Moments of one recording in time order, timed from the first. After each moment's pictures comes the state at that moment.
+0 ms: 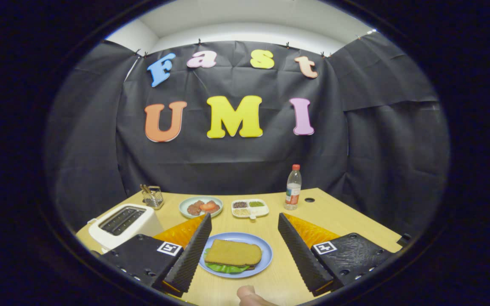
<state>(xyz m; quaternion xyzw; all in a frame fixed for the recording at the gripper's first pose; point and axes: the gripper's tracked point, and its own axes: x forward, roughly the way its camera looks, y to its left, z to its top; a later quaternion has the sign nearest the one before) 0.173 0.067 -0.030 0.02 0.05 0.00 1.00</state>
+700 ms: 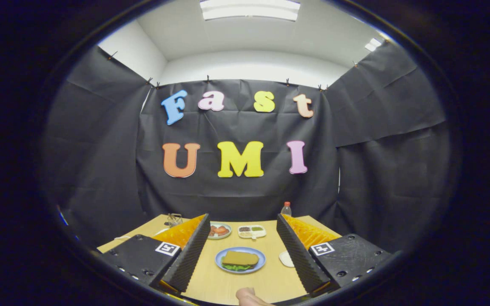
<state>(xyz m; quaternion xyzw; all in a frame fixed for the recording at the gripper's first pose) 0.004 0.066 0.081 0.01 -0.04 0.02 1.00</state>
